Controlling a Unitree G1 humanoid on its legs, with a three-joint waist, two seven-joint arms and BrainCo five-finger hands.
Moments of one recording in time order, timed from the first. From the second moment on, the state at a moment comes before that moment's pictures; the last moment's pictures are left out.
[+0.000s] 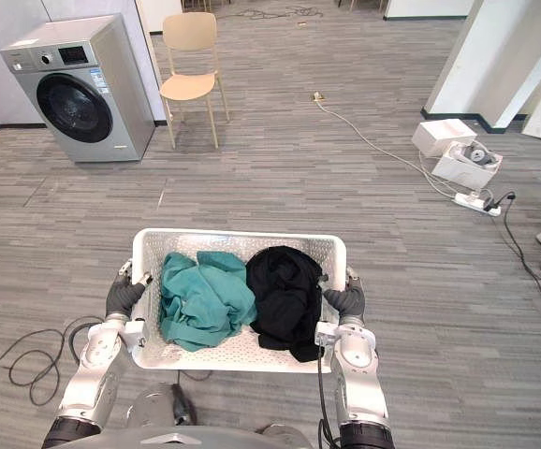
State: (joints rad) left arm 0.10 0.02 -0.06 0.13 -0.17 -0.04 0.14; right arm 0.10 -0.12 -0.17 0.05 0.02 0.04 -0.12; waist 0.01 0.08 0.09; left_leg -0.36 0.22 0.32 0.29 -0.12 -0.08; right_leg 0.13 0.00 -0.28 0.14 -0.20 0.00
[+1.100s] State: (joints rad) left arm 0.06 0.02 0.00 0.13 -0.12 -0.06 0.14; right arm 0.15 -0.07 -0.16 -0.11 0.03 0.02 -0.11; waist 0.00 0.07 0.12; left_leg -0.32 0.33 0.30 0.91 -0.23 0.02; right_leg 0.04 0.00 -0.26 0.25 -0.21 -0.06
